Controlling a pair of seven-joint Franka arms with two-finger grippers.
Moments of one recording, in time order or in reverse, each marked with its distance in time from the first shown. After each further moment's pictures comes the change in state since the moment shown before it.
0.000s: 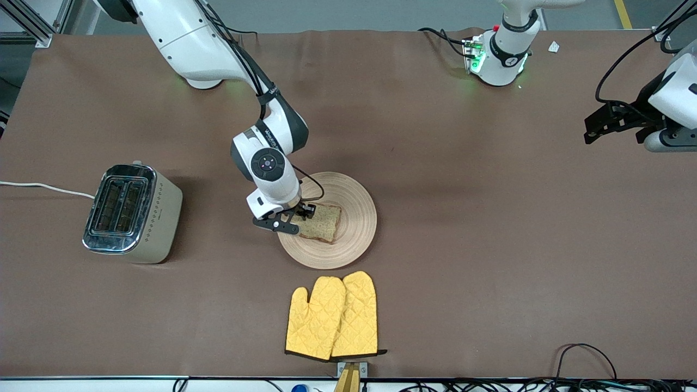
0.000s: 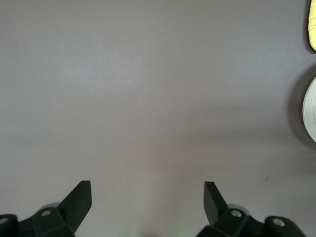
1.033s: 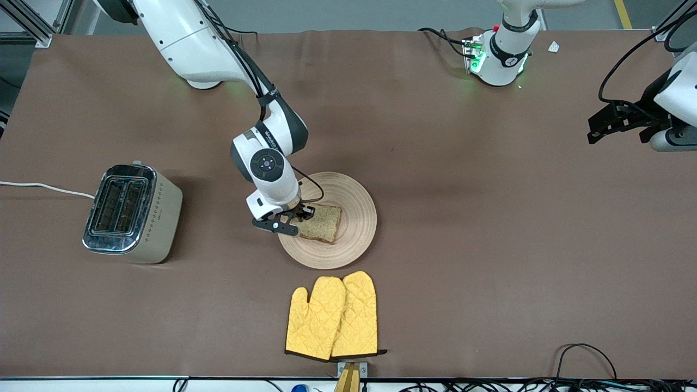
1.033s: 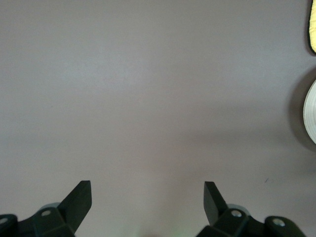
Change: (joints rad) left arm 0.005 0.000 0.004 0.002 0.000 0.000 0.000; right arm 0.000 0.006 -0.006 0.000 -0.001 0.024 0.004
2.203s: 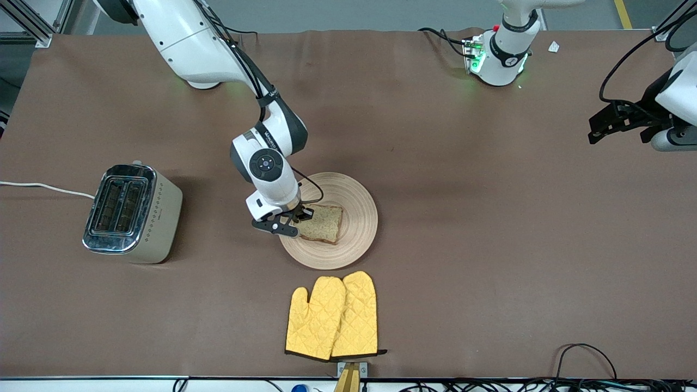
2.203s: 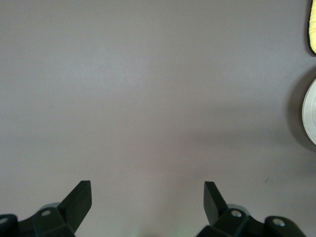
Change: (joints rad) left arm -0.004 0.000 0.001 0.002 0.000 0.000 0.000; right arm 0.000 0.003 -0.003 0.000 -0.004 0.021 0.000
